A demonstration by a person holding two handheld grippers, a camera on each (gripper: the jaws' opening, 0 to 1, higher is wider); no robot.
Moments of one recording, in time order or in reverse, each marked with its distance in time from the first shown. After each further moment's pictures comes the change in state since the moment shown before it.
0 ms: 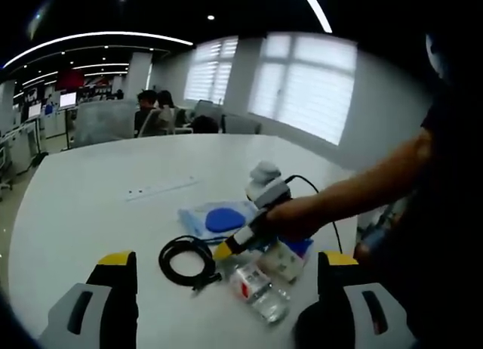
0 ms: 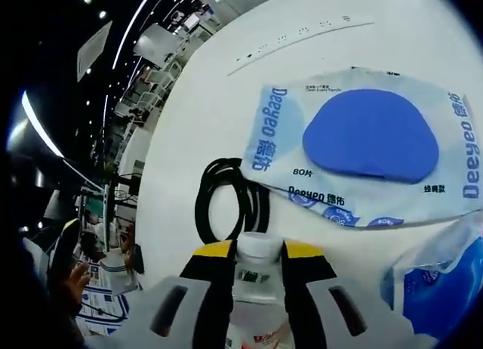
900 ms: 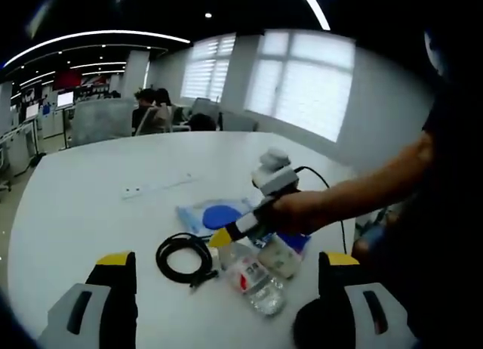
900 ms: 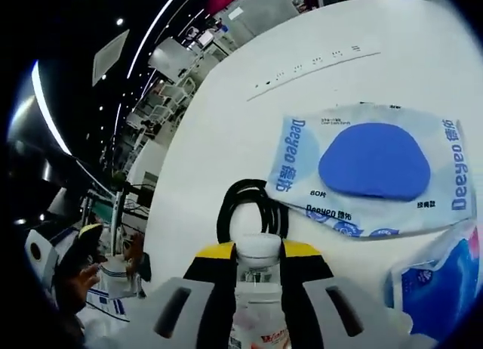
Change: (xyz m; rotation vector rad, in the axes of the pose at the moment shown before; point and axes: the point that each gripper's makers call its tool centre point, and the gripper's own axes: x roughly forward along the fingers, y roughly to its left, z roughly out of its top) left arm 0.002 -0.002 -0.009 0.014 0.010 -0.014; right arm -0.023 0.024 0.016 -0.067 -0.154 0.053
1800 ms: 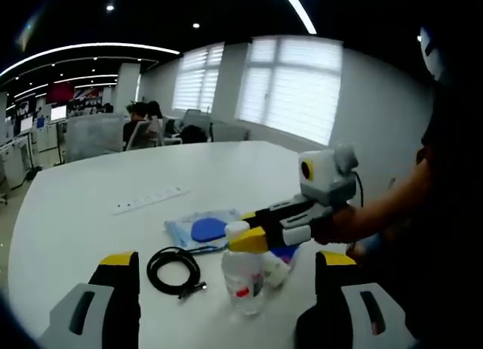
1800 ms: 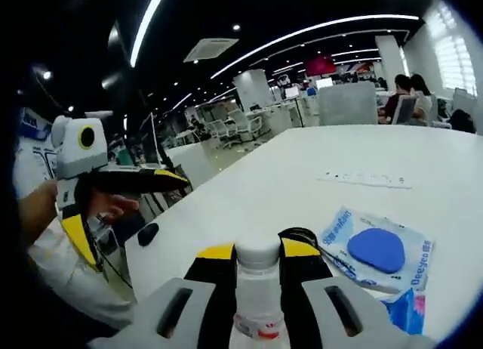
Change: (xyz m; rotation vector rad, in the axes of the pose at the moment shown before) left arm -0.011 -0.040 0.021 0.049 -0.058 -0.027; right arm -0.084 0.079 -0.008 -0.602 -0.347 0.116
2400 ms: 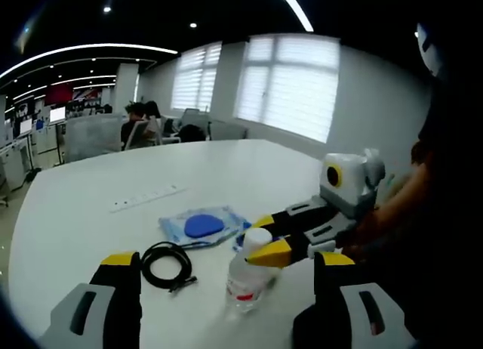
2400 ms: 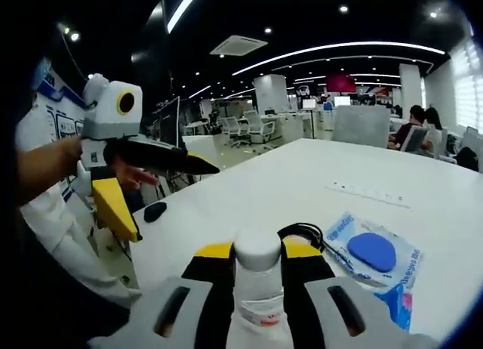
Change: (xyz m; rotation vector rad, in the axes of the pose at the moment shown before) left arm -0.007 -0.020 -0.007 0.011 0.008 -0.002; right arm -0.037 0.029 -0.018 -0.131 -0.016 0.018
